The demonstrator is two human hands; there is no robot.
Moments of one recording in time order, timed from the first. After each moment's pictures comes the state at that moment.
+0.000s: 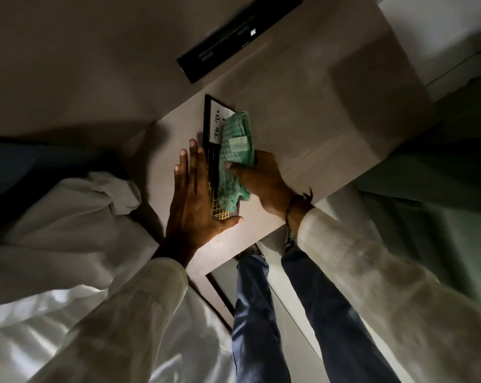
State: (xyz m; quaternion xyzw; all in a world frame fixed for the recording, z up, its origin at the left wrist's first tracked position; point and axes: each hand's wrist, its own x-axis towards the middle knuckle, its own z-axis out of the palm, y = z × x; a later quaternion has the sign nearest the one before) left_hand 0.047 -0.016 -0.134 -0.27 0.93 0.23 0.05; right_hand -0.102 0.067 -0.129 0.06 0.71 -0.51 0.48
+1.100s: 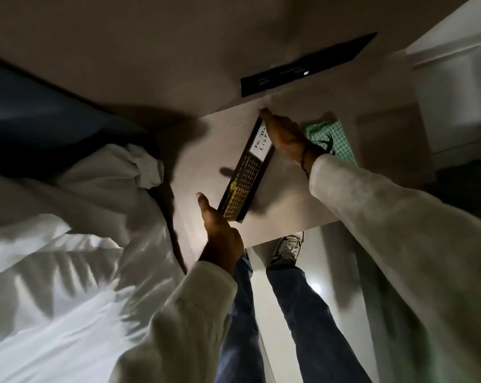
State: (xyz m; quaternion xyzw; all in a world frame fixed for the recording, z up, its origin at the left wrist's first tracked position) left_hand 0.015 0.029 -0.067 -0.73 0.00 0.68 -0.10; right_hand -0.188 -0.019 -0.093 -0.21 0.82 -0.20 0.50
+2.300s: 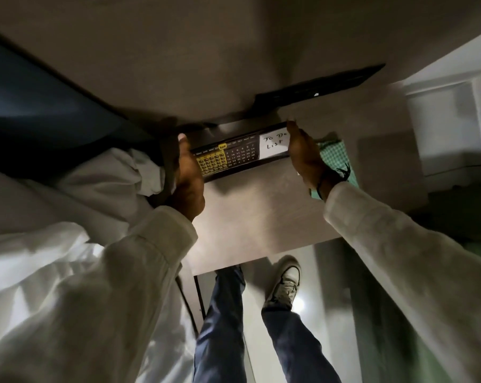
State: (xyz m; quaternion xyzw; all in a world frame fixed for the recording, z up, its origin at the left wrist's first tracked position) left_hand 0.005 -0.095 -0.079 -0.66 0.23 0.68 -0.21; right_hand -0.189 -0.006 -0.088 -0.10 0.81 -0.38 0.45
